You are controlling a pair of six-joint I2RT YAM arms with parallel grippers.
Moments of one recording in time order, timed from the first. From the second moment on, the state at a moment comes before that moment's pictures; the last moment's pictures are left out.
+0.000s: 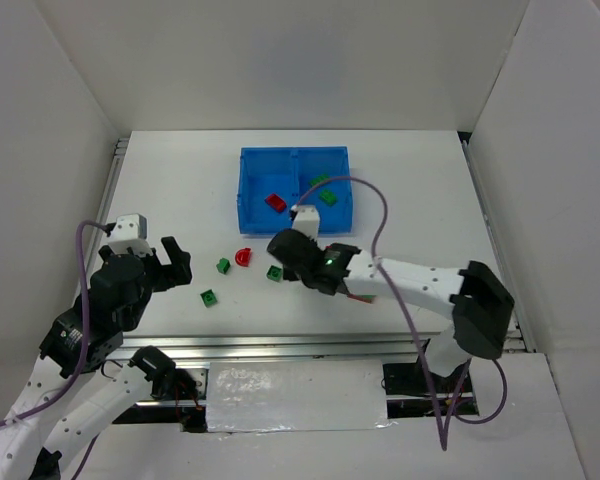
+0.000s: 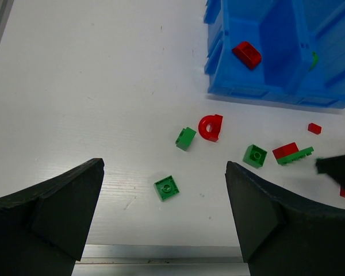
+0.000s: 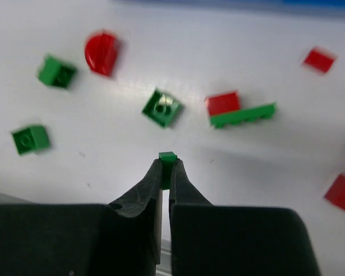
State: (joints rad) left arm -0.55 0.51 0.89 -0.81 -0.51 -0.42; right arm 1.08 1.60 1.14 -0.47 0.51 0.83
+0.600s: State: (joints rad) left arm -0.55 0.52 0.89 -0.81 -0.53 -0.42; right arm 0.52 1.93 1.73 -0.47 0.49 0.40
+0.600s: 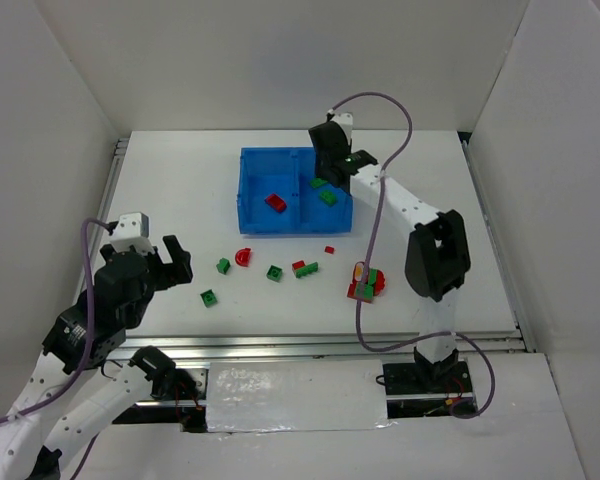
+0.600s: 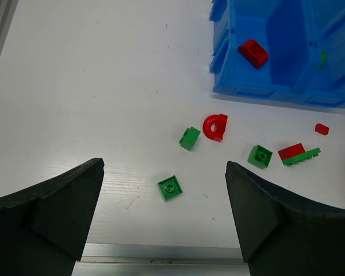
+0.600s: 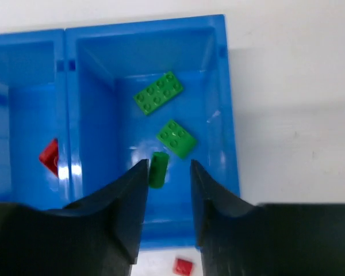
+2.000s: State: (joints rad) left arm -0.55 0.57 0.89 -0.80 -0.49 -0.42; right arm 0.80 1.76 0.98 -0.14 0.17 0.38
